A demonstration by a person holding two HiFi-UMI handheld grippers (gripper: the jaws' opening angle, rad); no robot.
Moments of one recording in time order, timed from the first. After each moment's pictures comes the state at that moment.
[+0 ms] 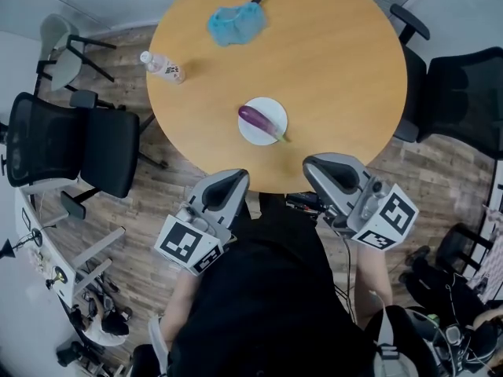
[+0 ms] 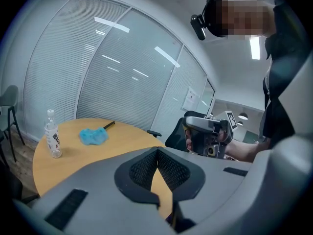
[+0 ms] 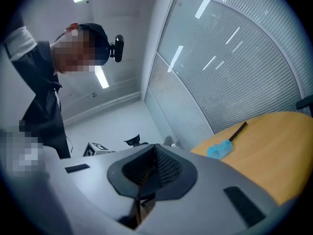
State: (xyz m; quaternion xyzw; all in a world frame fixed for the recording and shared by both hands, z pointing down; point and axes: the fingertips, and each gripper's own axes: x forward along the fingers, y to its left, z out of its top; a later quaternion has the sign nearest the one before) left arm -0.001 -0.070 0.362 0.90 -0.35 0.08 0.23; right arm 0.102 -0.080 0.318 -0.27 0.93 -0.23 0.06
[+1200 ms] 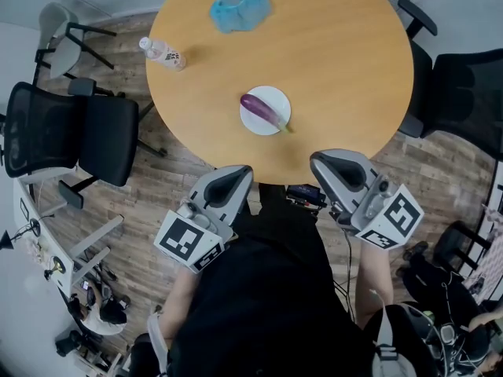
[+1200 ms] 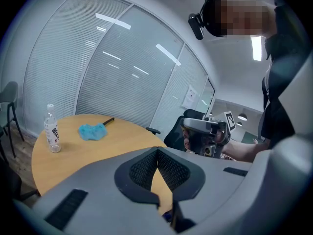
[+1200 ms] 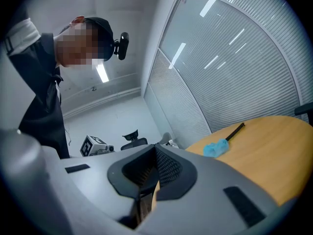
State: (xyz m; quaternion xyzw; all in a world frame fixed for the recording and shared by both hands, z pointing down) left arm 0.005 -0.065 0.367 0.90 -0.34 0.08 0.24; right arm 0.109 -0.077 0.328 -0.27 0.94 -0.21 0.03
